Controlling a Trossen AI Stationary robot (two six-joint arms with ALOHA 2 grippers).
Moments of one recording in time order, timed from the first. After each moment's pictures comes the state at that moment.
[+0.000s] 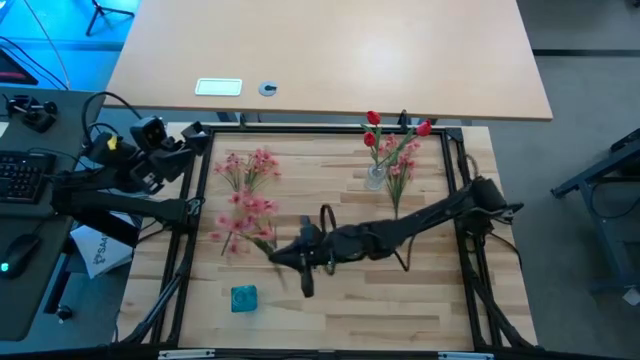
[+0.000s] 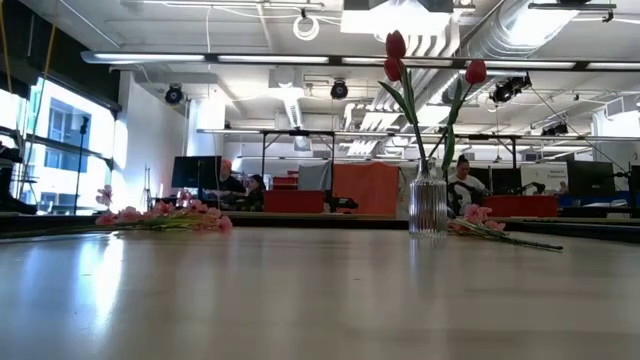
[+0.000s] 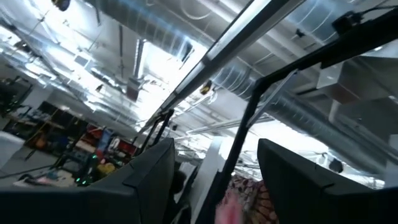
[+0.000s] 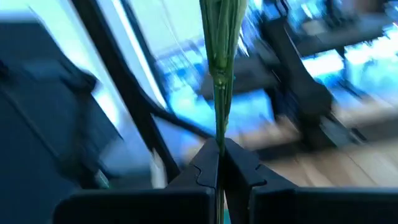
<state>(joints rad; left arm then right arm) 0.02 0.62 0.84 0.41 0.05 -0.55 0.34 1.92 1.52 0.37 0.21 0.33</state>
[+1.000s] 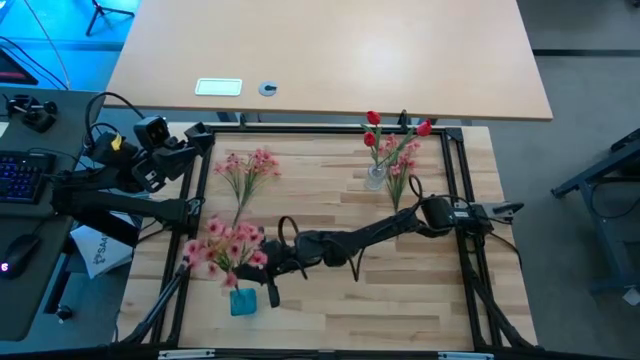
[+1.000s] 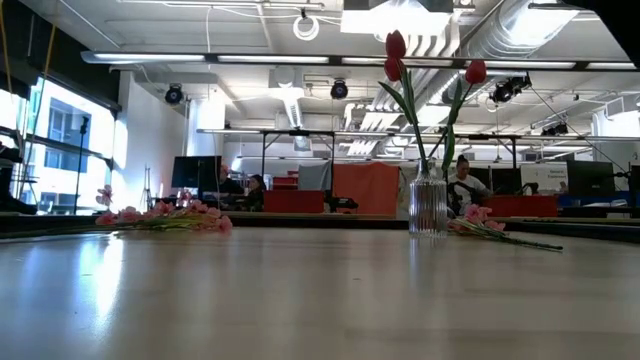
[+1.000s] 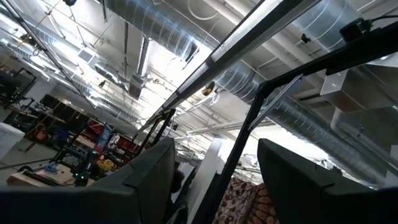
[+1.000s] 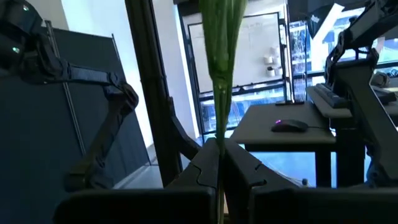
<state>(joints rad) 0.02 0.63 0.84 0.41 0.03 -0.59 0.29 2.35 1.94 0.61 -0.04 0.15</state>
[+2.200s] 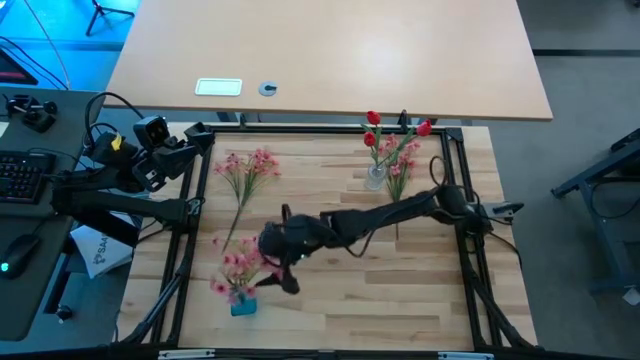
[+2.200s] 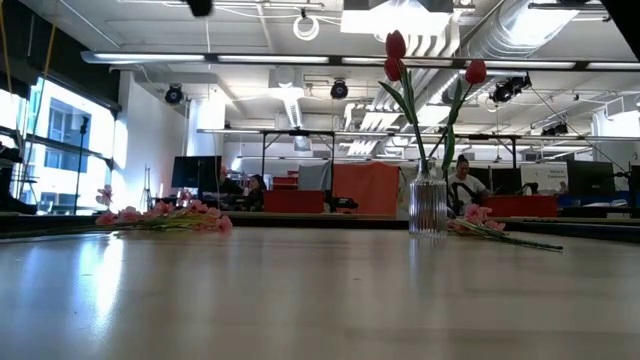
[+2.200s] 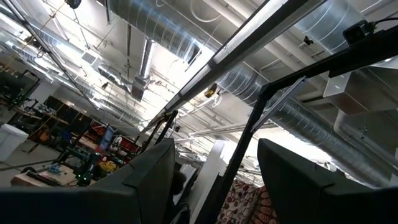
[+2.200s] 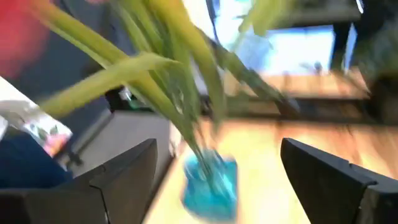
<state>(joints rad) 0.02 0.63 0.84 0.41 0.01 -0.59 0.23 2.19 1.94 -0.07 -0.23 0.18</state>
